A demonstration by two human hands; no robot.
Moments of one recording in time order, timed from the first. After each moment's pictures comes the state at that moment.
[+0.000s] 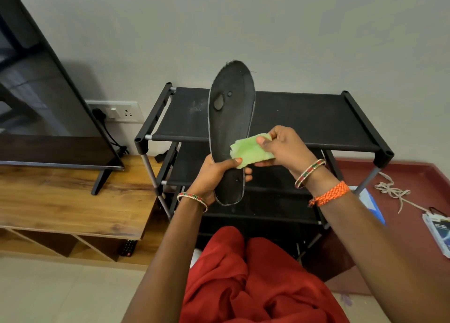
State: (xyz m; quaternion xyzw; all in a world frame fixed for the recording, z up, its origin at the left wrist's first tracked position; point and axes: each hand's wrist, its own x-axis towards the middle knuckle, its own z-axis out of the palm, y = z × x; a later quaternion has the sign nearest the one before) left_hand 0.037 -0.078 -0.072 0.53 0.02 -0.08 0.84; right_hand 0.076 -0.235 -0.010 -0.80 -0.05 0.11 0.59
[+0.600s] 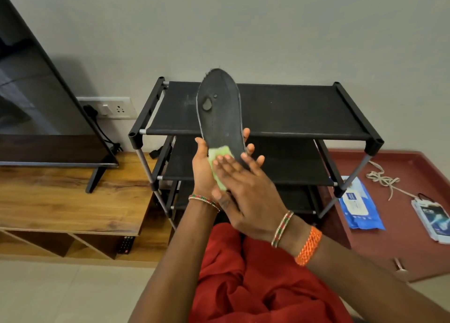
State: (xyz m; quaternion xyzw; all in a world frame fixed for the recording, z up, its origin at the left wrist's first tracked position) left_hand 0.023 -0.100 -0.070 0.21 -0.03 -0.14 0.97; right_hand -0.012 -0.207 -0.067 -0.91 -0.37 -0.14 0.14
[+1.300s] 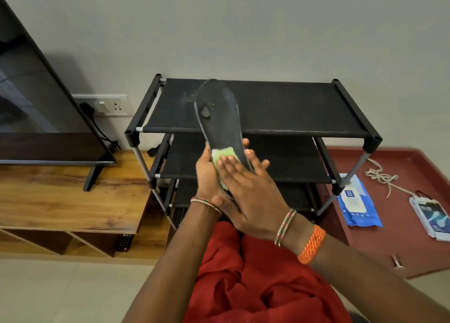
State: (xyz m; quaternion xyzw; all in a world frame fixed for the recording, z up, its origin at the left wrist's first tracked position) left_hand 0.019 -0.111 -0.078 0.24 0.05 -0.14 0.96; right_hand -0.016 -0.215 -0.063 -0.92 -0.37 -0.12 0.06
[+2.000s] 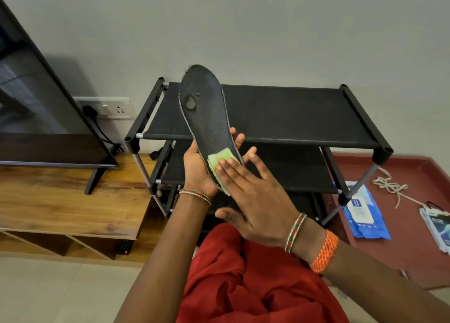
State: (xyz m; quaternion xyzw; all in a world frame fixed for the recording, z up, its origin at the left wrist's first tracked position) left_hand 0.046 -0.089 -0.059 0.21 0.05 -0.09 0.97; right_hand 0.003 -0.224 -0.054 -0.91 -0.40 -0.11 0.01
